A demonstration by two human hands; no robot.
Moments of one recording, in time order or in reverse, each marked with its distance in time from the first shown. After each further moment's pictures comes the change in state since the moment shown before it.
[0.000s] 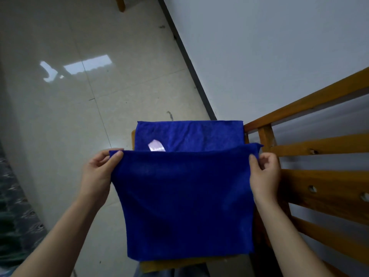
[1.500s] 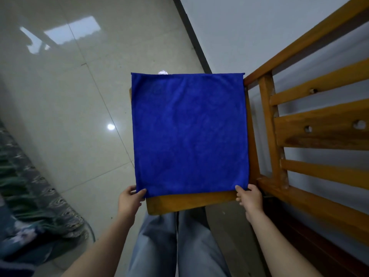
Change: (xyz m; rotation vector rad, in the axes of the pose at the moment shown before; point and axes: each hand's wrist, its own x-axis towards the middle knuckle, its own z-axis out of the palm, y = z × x) left_hand -0.098 -0.160 -0.042 0.452 0.099 -0.626; right_hand -0.111 0.137 -0.032 -0.161 -0.199 0.731
